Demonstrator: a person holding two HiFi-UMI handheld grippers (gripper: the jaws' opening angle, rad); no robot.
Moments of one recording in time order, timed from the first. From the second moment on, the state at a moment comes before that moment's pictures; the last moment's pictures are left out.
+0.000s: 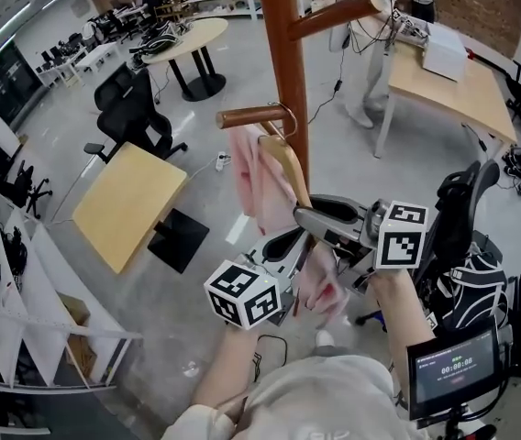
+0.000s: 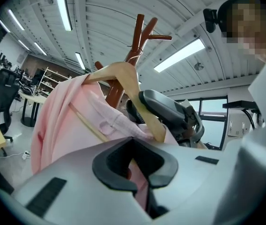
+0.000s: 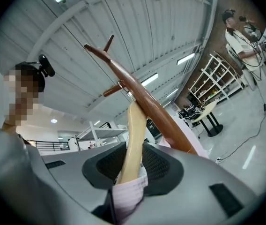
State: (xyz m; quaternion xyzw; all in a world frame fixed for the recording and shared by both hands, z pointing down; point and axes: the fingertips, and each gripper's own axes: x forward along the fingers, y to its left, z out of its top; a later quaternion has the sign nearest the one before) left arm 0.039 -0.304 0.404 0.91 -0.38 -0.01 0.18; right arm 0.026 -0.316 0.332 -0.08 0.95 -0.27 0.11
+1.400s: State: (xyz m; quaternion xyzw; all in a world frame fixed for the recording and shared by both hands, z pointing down) left arm 0.025 -0.289 0.387 0.87 -0.43 -0.09 0.21; right arm 0.105 -0.309 0.311 -0.29 0.93 -0.14 0.17
